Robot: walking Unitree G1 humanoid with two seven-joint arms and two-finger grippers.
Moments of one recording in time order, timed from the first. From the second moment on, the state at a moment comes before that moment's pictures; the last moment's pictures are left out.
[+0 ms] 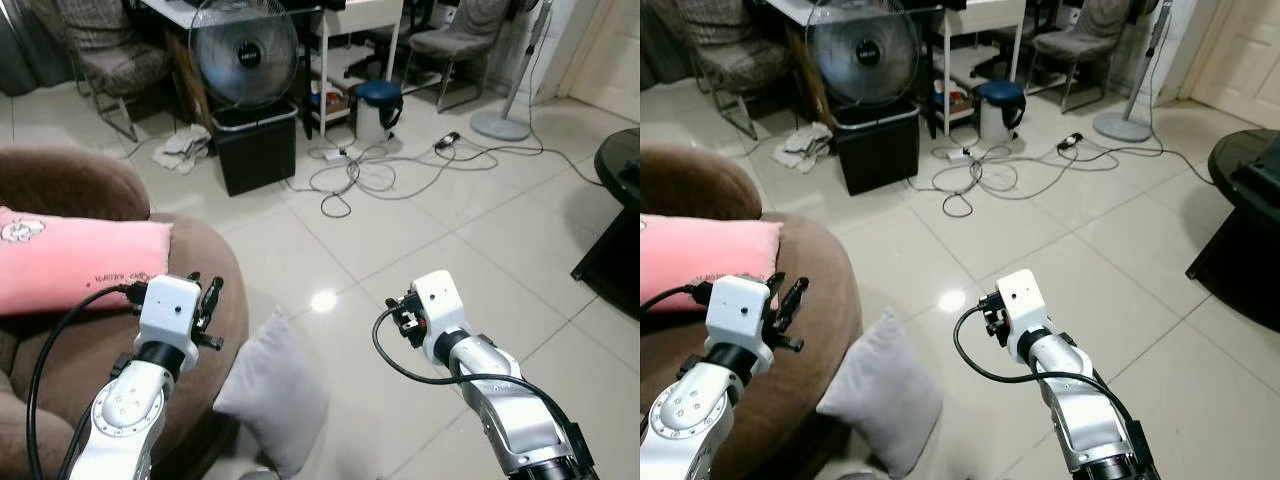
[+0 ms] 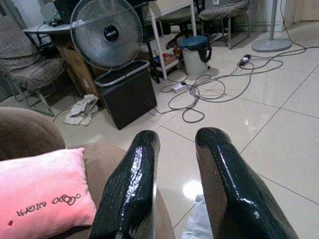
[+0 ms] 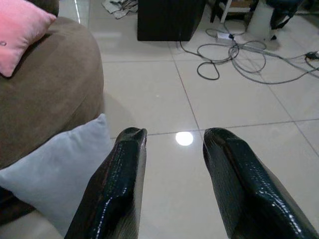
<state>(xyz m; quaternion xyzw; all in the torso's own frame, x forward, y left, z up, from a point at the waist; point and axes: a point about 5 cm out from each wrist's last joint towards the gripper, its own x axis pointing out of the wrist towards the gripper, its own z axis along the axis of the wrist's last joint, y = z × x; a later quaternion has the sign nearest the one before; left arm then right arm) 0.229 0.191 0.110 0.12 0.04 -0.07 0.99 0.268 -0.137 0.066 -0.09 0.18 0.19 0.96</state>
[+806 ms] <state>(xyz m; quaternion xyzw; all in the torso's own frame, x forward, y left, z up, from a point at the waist) 0.246 0.196 0.118 0.13 0.03 -0.07 0.99 0.268 -0.138 0.067 -0.08 0.17 0.16 0.97</state>
